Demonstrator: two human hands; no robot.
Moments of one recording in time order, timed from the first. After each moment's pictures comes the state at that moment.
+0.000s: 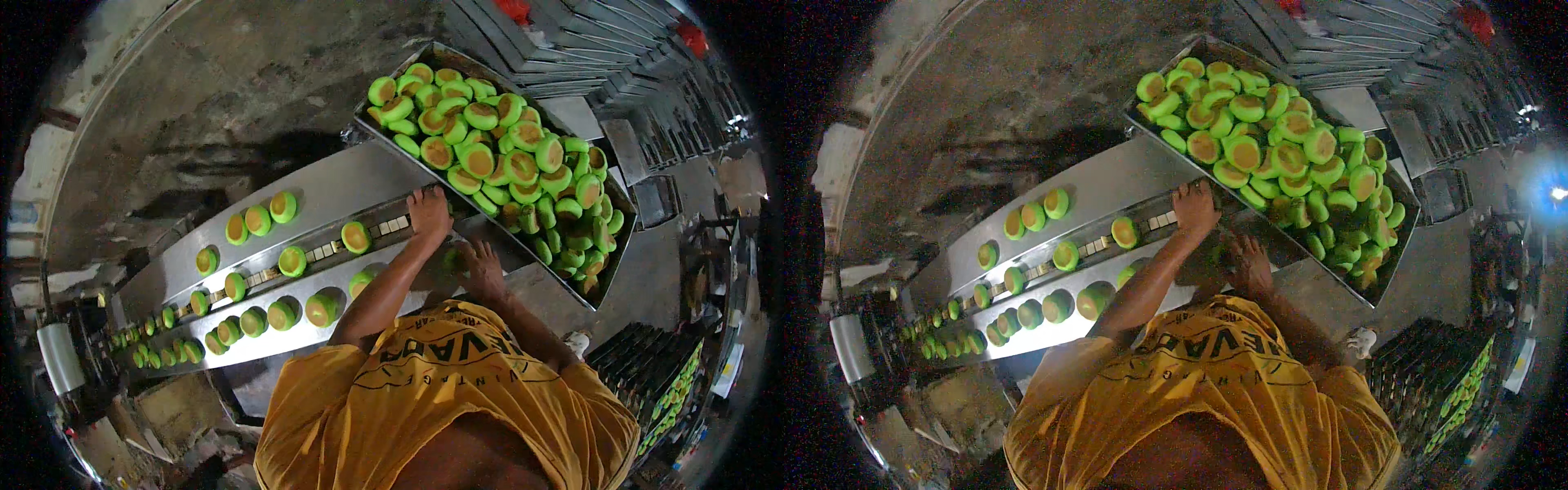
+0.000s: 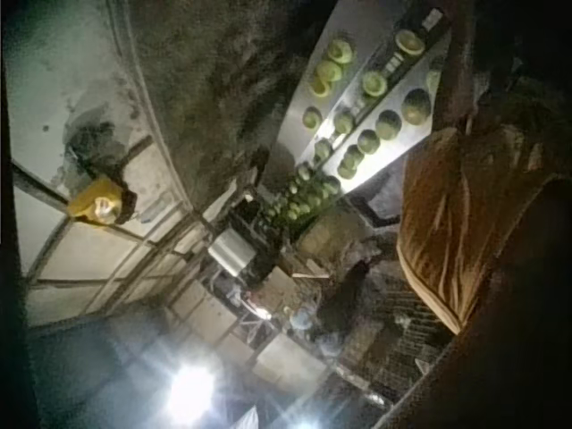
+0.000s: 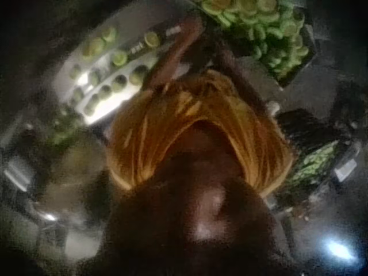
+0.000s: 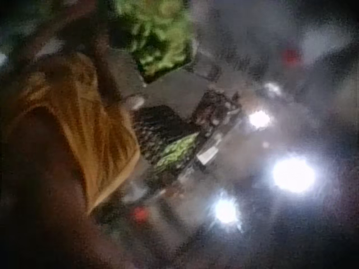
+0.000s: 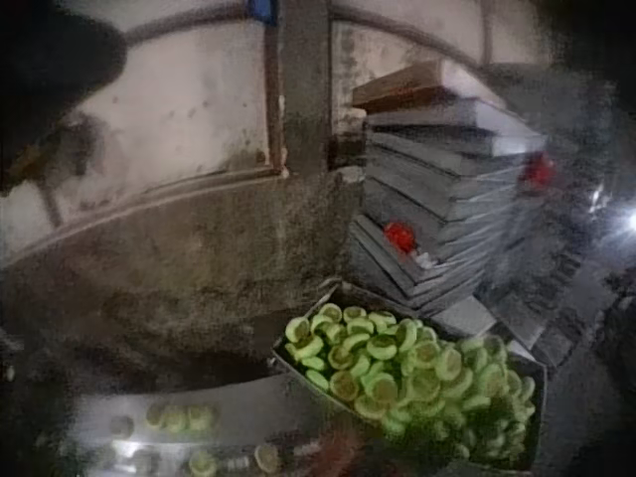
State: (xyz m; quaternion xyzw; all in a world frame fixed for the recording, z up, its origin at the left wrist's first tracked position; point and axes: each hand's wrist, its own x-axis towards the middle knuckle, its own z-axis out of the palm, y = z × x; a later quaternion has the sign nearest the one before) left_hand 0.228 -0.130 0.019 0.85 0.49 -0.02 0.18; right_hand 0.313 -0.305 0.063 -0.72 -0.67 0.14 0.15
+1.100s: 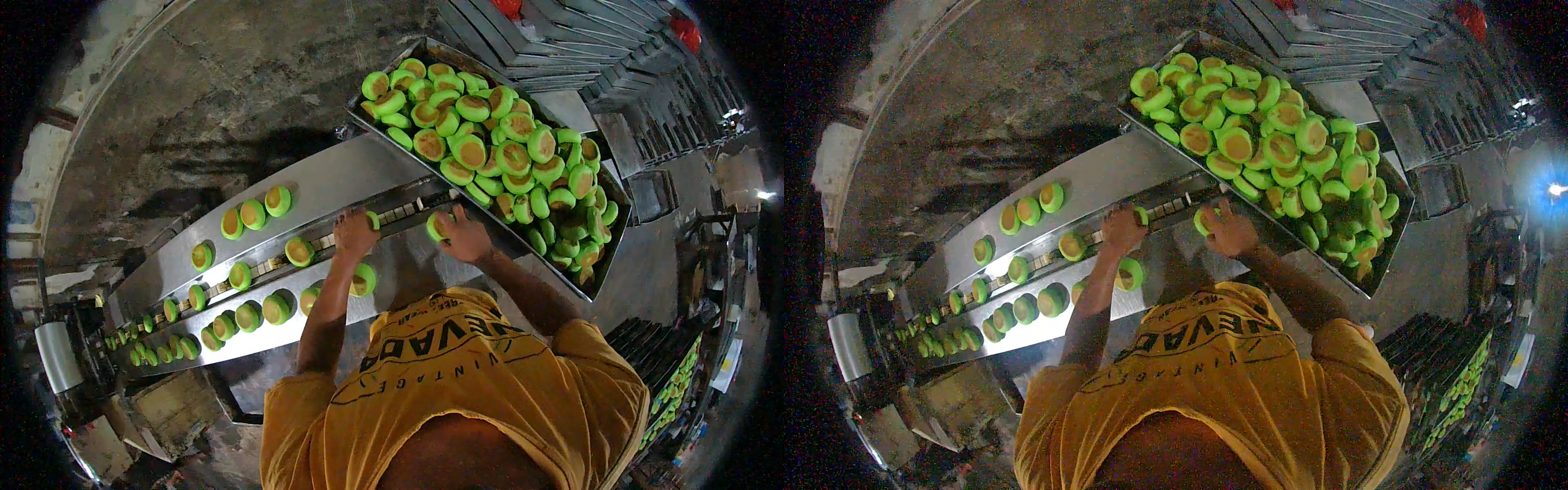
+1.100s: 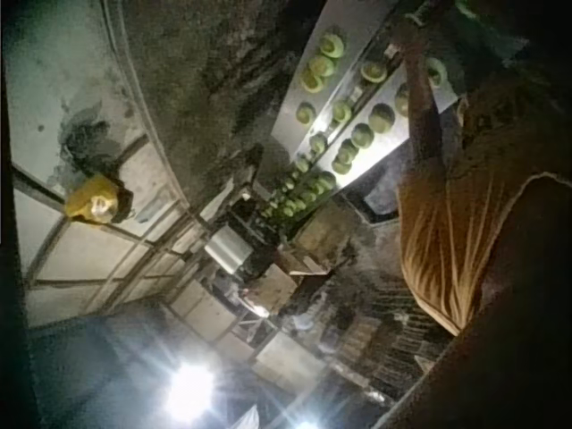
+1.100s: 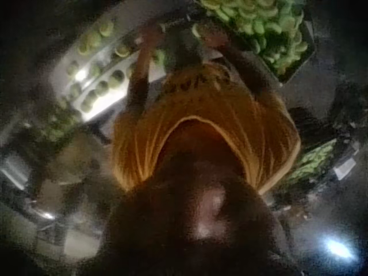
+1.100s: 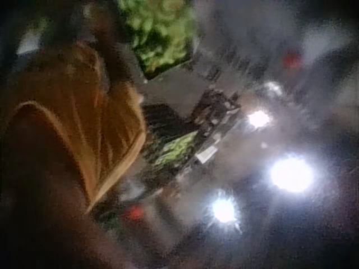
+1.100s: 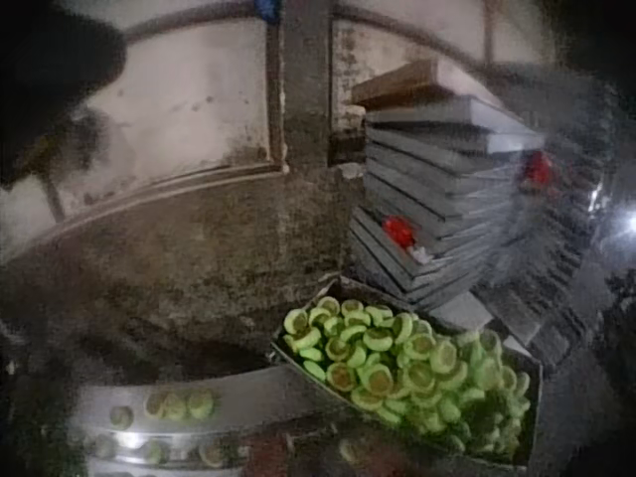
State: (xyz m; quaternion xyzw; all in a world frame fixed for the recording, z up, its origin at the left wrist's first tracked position) left_hand 0.073 -0.111 0.010 0.79 0.57 -0.04 0.23; right_hand 0.330 -0.241 0.055 -0.68 -0.71 0.18 0.03
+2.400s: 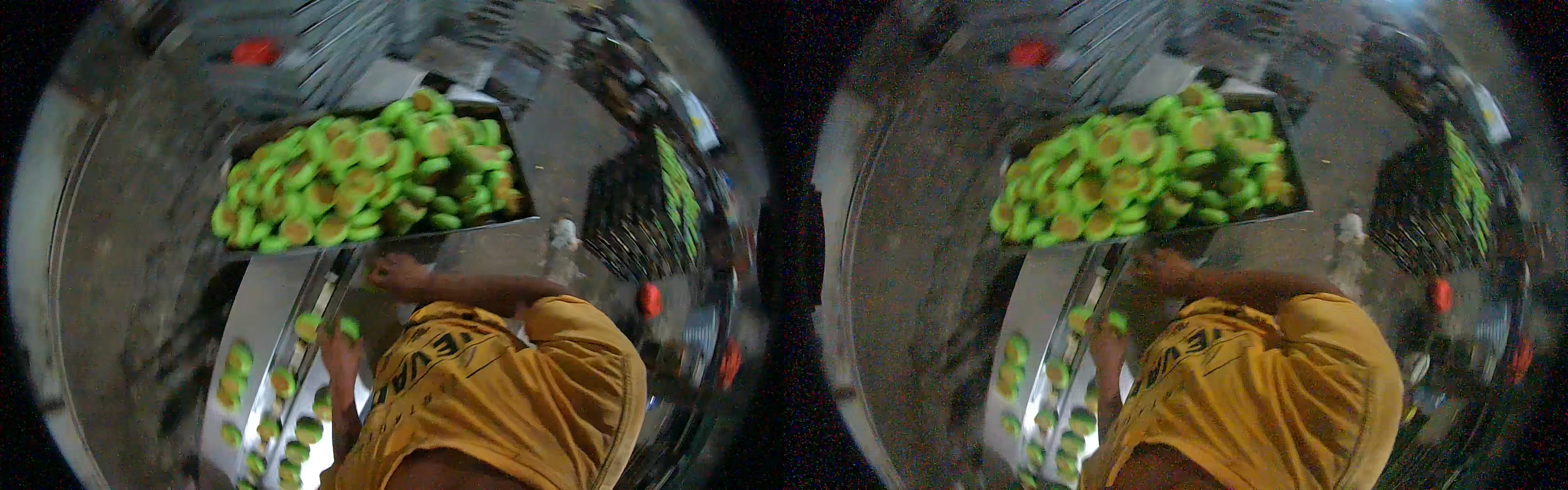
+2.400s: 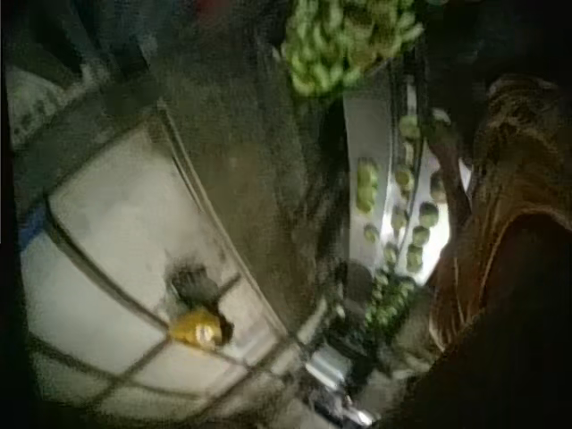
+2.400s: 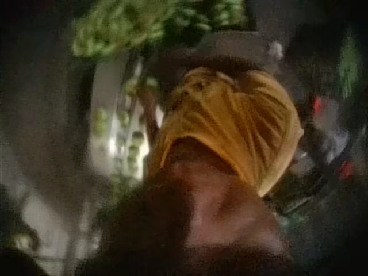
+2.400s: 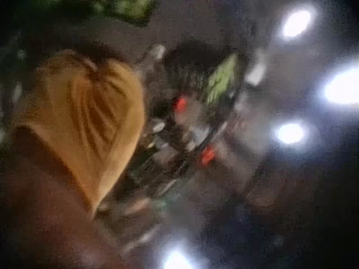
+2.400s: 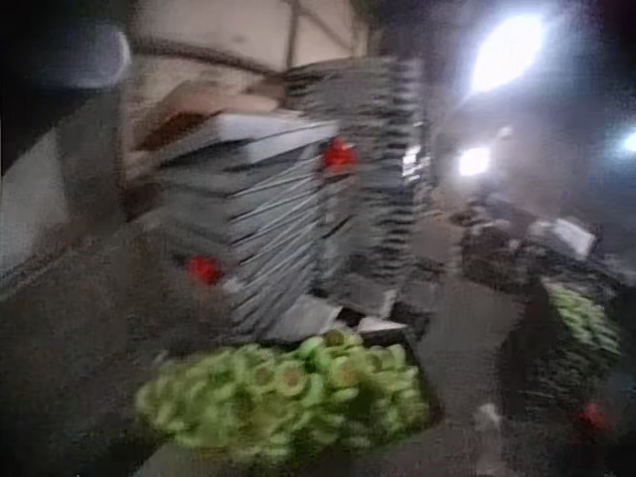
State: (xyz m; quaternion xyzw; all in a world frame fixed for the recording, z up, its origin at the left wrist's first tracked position) left_hand 0.069 -0.187 0.029 0.88 0.40 -0.04 0.24; right_hand 0.334 -0.289 0.023 -0.70 -0.70 0.14 0.04
